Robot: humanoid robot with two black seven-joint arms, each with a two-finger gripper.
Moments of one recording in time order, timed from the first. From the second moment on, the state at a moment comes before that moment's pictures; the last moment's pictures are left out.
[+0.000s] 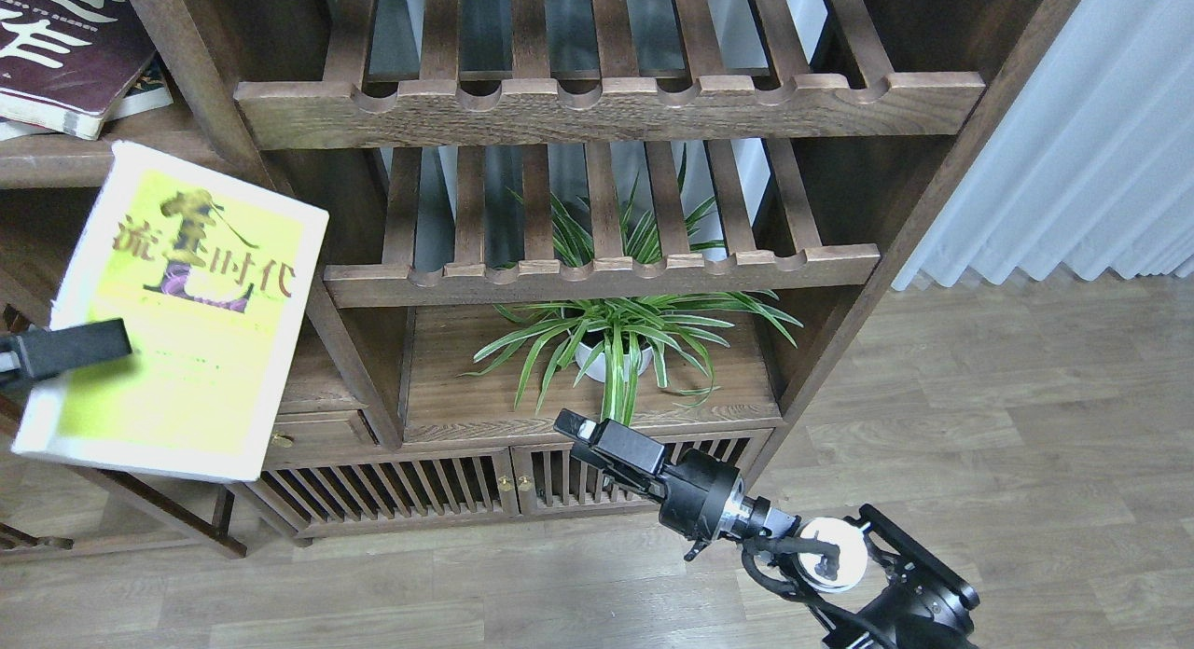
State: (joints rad) left arm -0.33 1.48 -0.84 -1.60 -0.53 -0.49 0.41; right arm 0.17 0.02 0.99 0.95 0.07 0.58 -0.49
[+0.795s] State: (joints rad) left arm -0.80 1.42 -0.80 -1.18 -0.51 -0.49 0.44; right arm 0.18 0.02 0.99 0.95 0.07 0.58 -0.49
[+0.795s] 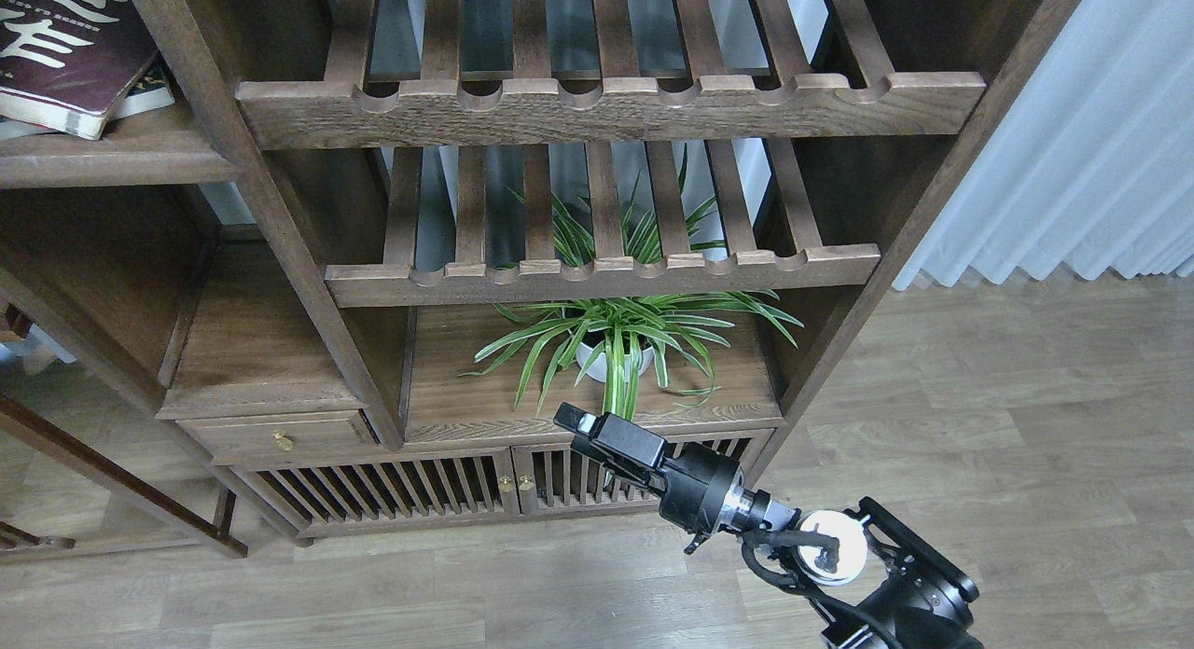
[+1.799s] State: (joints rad) left arm -1.02 0.92 -0.79 -0.68 -0.47 -0.49 0.49; right arm 0.16 0.02 1.00 0.96 0.07 0.58 -0.49
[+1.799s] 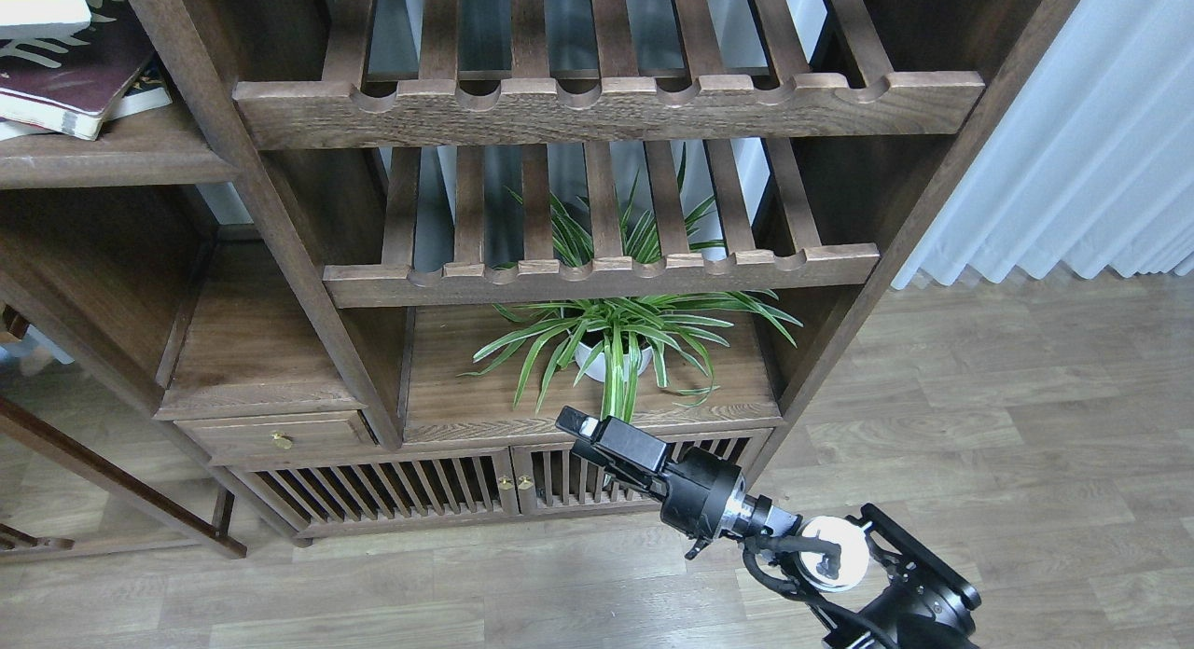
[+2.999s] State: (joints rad) left arm -1.00 1.13 -0.75 -0.96 -0.33 -0.49 0.49; right arm 0.17 0.01 1.01 0.95 0.08 0.58 -0.49
